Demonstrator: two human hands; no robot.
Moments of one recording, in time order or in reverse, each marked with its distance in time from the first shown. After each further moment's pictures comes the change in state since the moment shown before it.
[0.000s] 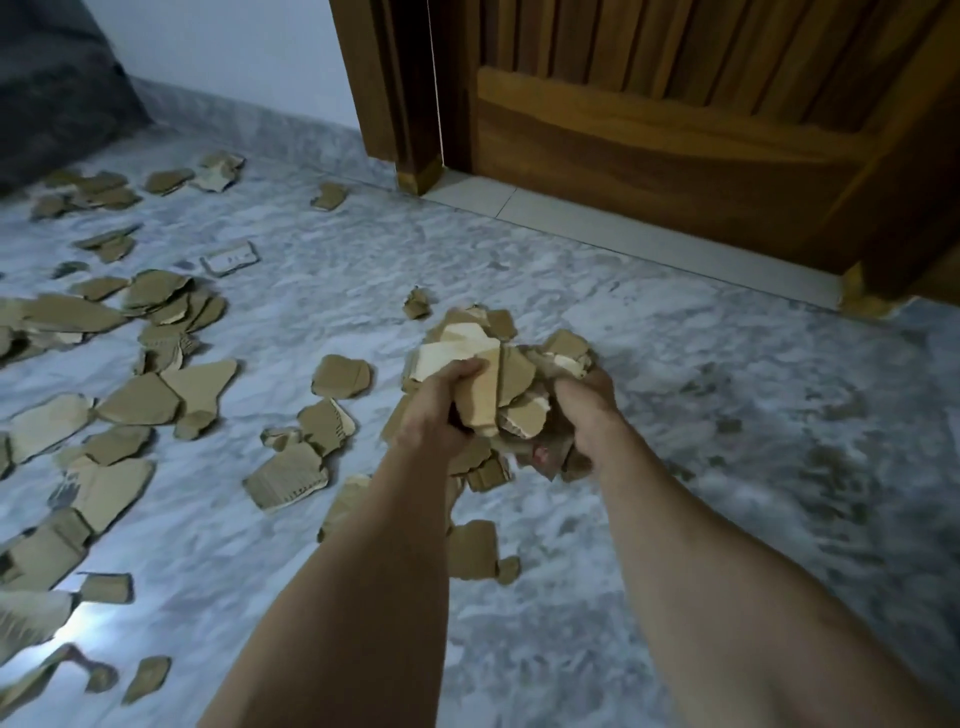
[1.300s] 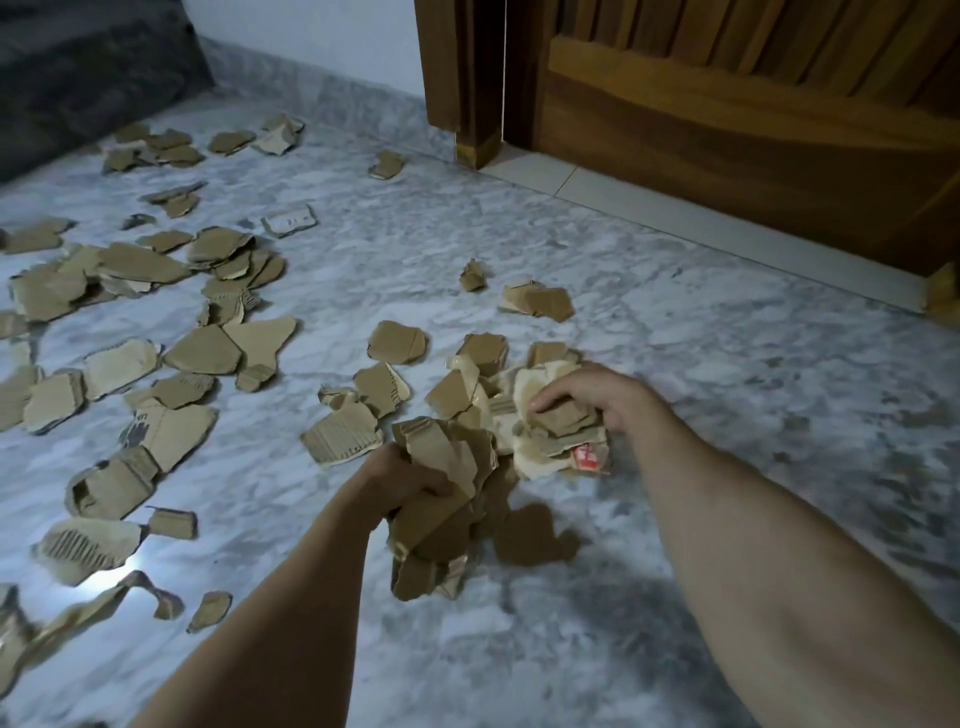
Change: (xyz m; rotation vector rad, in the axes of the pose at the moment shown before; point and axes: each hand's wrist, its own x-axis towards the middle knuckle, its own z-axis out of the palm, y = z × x) left_hand -0.034 -0.027 -0.160 0.903 0.325 -0.055; right_hand -0.010 0.003 0.043 -0.519 -0.435 0.196
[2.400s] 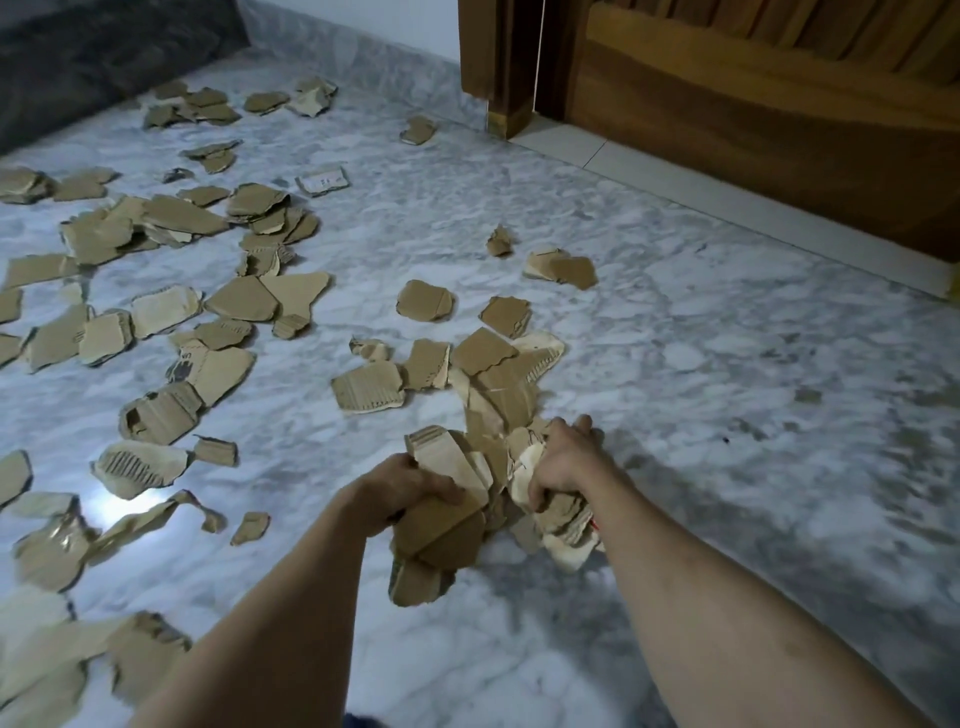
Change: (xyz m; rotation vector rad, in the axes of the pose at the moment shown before) left_hand -0.042 -0.063 0.002 -0.226 -0.263 -0.022; right_hand -0.042 0.089 0.091 -0.836 0.136 -0.021
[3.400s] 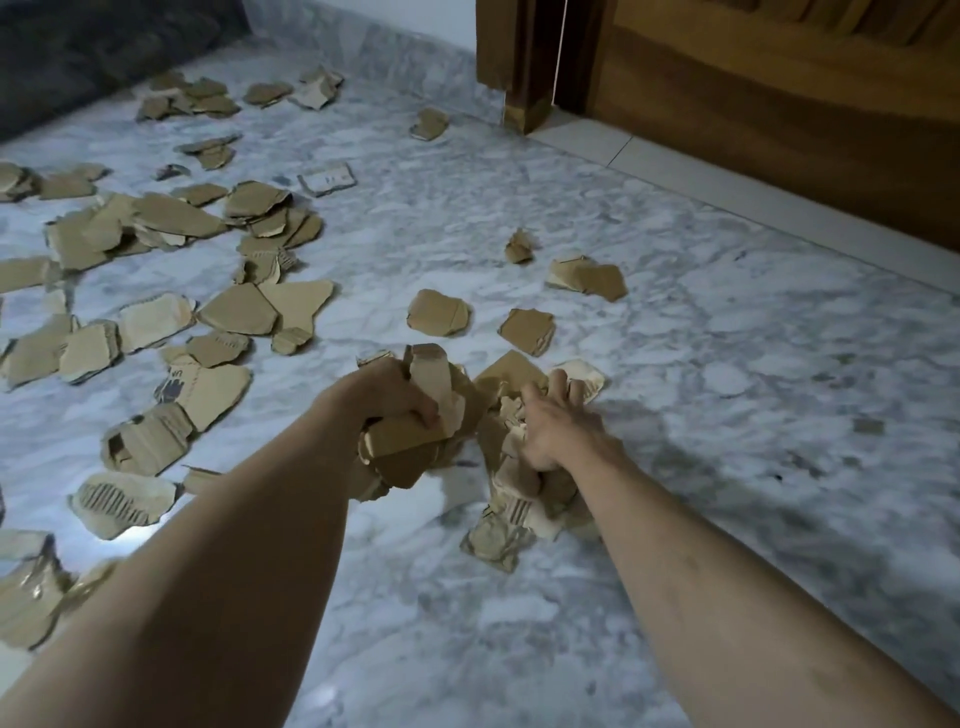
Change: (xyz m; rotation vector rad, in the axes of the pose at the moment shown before) left_hand 0.065 0.107 -0.078 0.627 0.270 0.093; right_hand 0.044 -0.069 -0.029 -0.327 0.127 -0.174
